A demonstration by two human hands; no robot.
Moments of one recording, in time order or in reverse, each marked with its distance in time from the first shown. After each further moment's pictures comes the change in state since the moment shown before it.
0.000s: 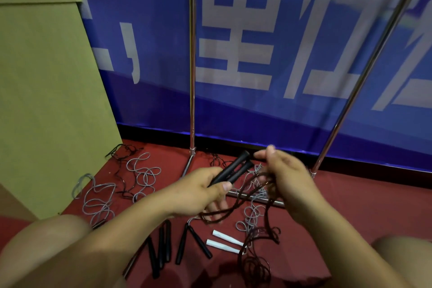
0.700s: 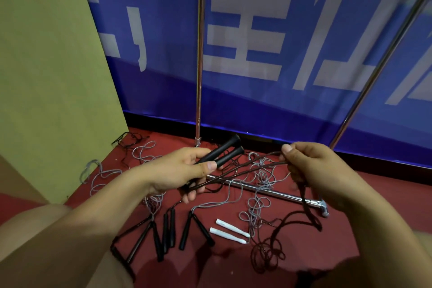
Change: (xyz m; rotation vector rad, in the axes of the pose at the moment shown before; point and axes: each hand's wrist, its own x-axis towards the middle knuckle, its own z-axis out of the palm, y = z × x) left_hand -0.018 0.001 -0.040 -0.094 -0.040 -0.064; right_hand -0.006 -0.026 -0.034 -0.342 -0.155 0.014
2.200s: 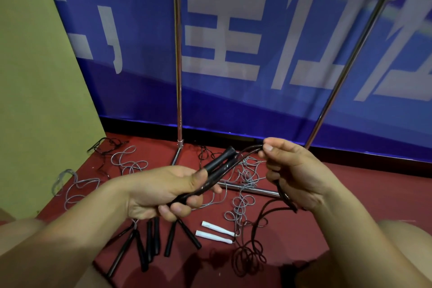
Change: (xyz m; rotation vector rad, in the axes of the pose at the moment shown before) left_hand -0.007 0.006 0.018 -0.368 -0.315 -0.224; right_hand 0.001 0.007 0.010 0.694 0.031 0.109
